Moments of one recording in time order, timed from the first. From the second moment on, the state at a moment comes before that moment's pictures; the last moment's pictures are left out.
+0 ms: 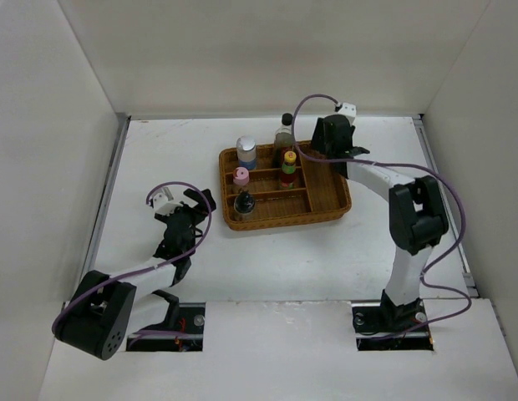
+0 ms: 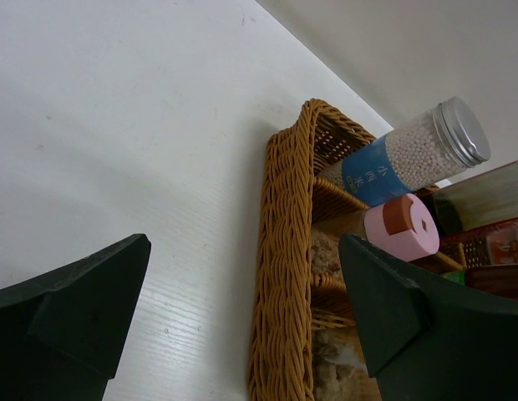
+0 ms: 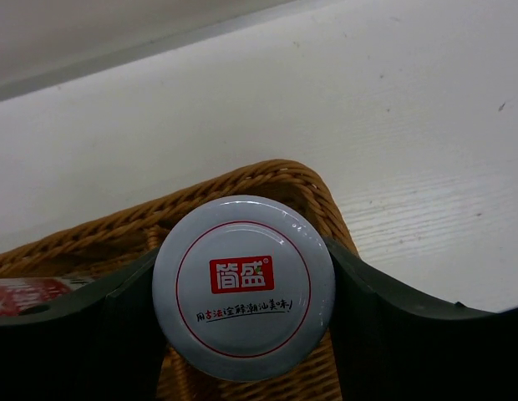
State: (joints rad) left arm -0.37 1.14 0.16 0.83 -0.49 -0.74; right arm 0.35 1.89 1.39 0.04 0.40 0.39
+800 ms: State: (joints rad) left arm -0.37 1.14 0.17 0.82 -0.49 -0.74; right arm 0.35 1.85 1.34 0.08 0.39 0.44
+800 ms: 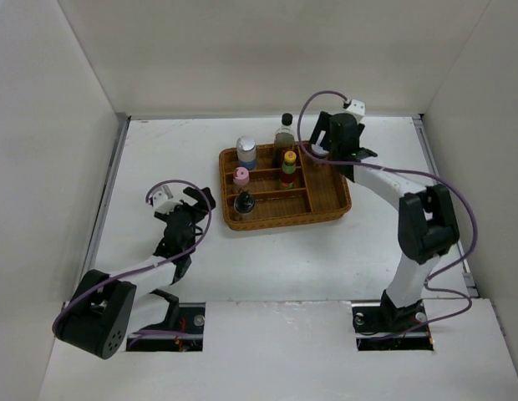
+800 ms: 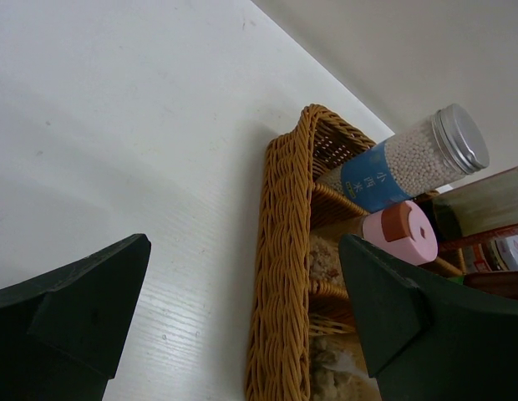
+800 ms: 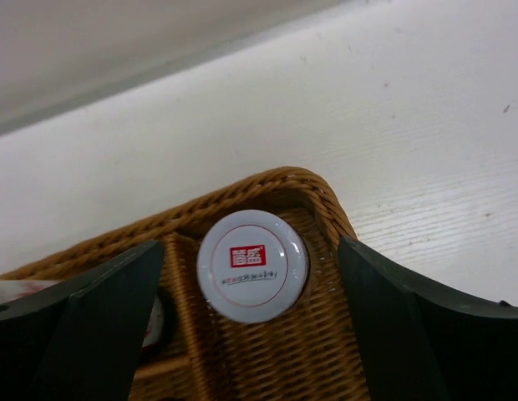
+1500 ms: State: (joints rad) left arm -0.37 1.09 0.23 0.73 -0.49 -0.74; right arm 0.04 1.33 0.43 0.54 0.43 0.67
